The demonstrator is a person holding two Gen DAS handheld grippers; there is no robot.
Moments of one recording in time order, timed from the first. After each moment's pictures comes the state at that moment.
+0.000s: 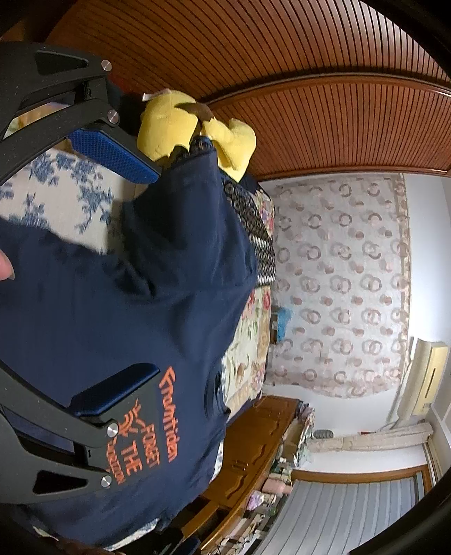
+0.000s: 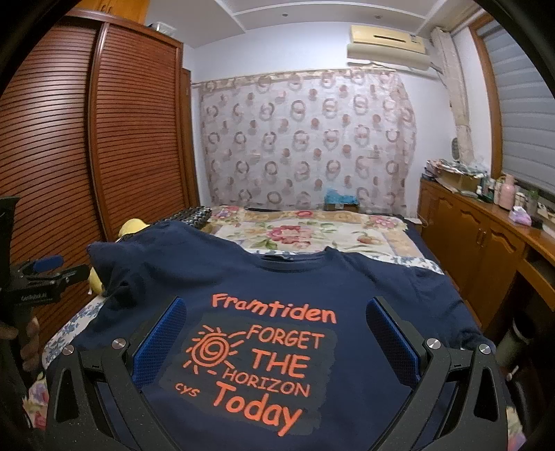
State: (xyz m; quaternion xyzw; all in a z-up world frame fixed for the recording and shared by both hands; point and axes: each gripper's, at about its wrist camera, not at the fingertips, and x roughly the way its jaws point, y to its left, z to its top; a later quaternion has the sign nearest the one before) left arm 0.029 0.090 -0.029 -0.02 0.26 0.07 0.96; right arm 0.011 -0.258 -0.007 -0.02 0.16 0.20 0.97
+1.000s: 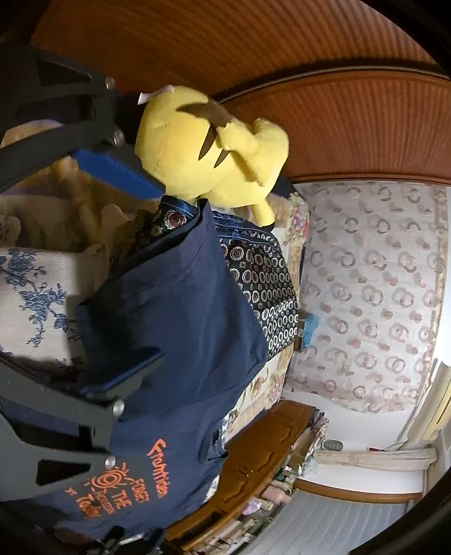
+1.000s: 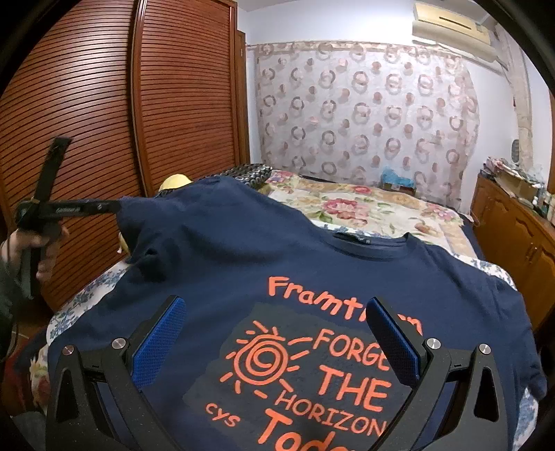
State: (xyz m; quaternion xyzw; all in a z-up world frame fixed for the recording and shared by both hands) left arm 0.101 0.216 -0.040 -0.07 0.34 0.03 0.94; right arm 0.093 -0.236 -0.009 -0.08 0.21 0.29 0.93
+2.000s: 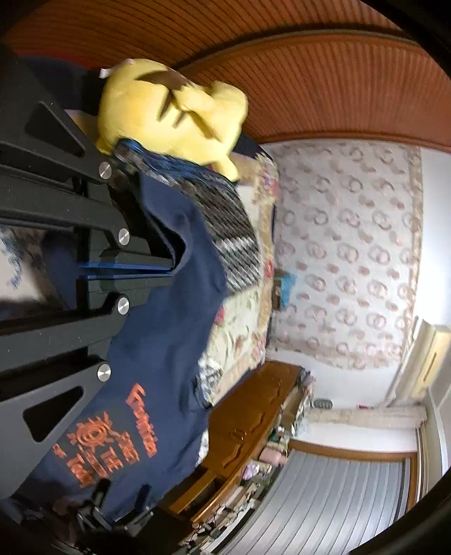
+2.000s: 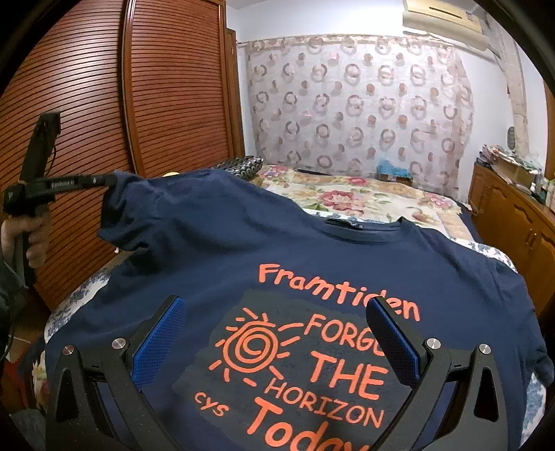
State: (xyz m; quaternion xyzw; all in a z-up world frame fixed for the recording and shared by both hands) left arm 0.102 0.166 0.009 -0.05 0.28 -0.05 0.96; right arm 0.087 -0.234 -0.018 -0.06 0.22 0.28 0.93
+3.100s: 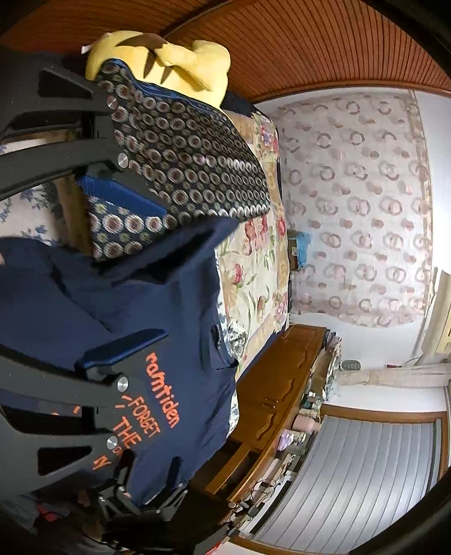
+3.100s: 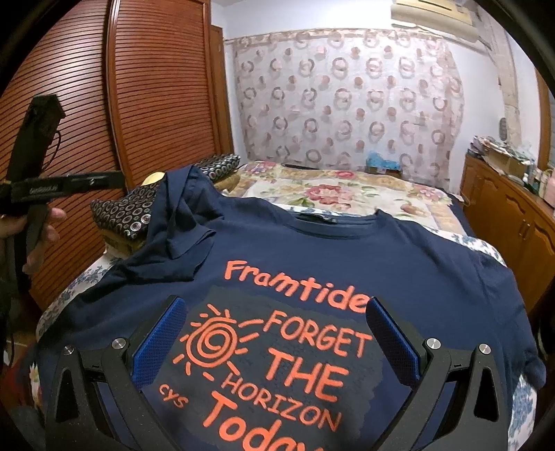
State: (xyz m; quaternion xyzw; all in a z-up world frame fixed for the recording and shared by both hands) left arm 0.117 0.093 0.001 0.00 0.31 -0.11 0.95; right arm 0.091 -0.215 -0.018 -0.06 0.23 0.27 0.93
